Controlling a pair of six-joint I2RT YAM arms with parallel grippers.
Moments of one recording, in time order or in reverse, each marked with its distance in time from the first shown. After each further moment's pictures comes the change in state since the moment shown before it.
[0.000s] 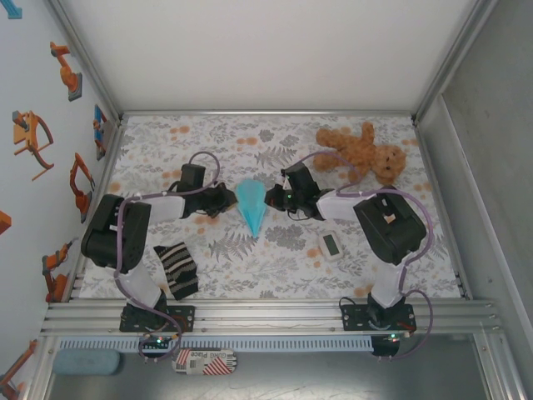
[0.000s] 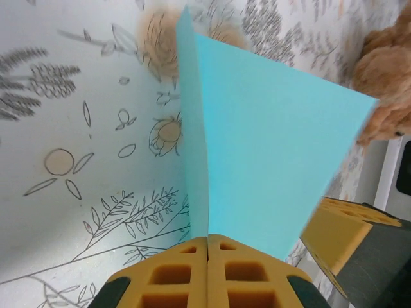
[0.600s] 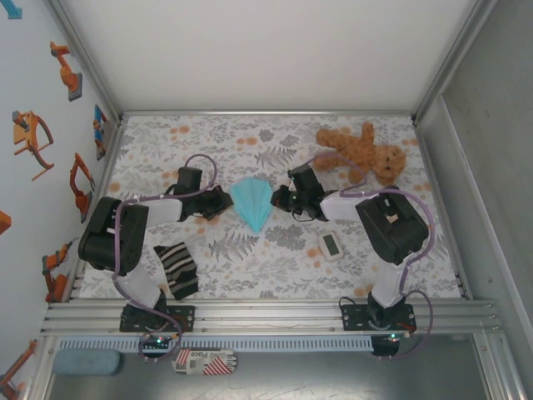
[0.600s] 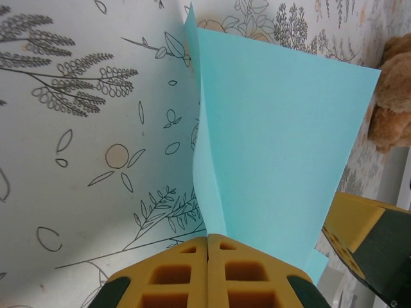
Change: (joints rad) left arm 0.007 -0.004 -0.039 0.004 -0.039 0.035; right arm -0.024 0.010 -0.032 0.000 0.028 0.004
